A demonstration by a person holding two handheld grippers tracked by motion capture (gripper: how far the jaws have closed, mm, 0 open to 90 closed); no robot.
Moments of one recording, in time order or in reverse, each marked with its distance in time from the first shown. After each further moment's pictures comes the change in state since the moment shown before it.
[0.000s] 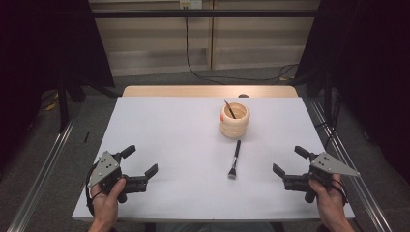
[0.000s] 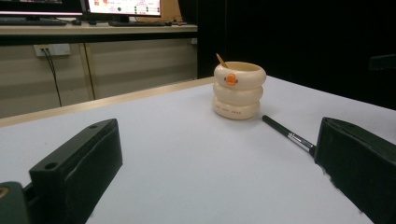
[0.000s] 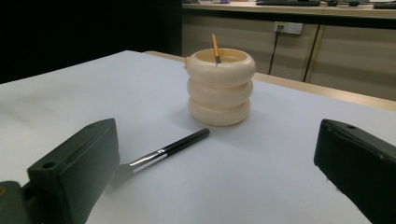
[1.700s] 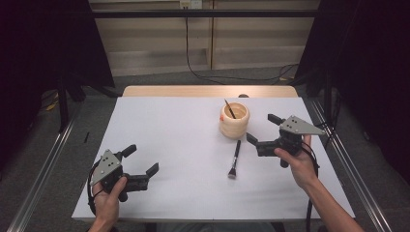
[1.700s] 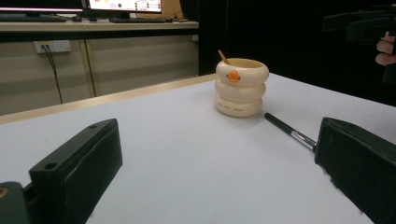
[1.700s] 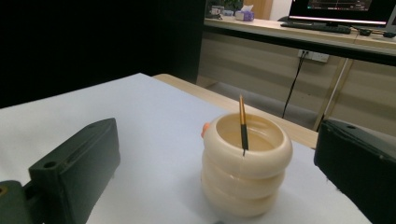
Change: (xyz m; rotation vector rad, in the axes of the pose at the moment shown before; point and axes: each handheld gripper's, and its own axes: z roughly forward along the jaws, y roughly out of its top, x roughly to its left) left arm 0.002 -0.001 0.005 0.016 0.000 -0.002; right arm 0.009 0.070 0.090 -0.033 0.080 -0.080
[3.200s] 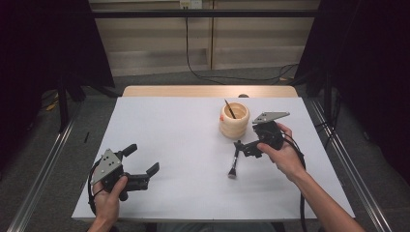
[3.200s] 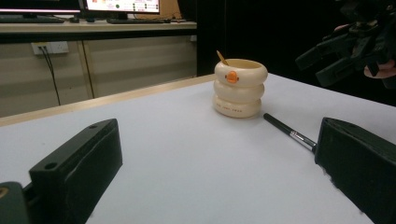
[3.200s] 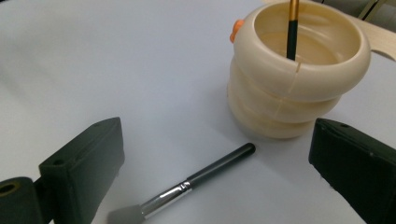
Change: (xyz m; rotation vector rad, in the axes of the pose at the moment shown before) left arm 0.000 0.001 0.001 -0.003 -0.007 0.005; right arm 0.007 -0.002 0.046 0.506 0.063 0.031
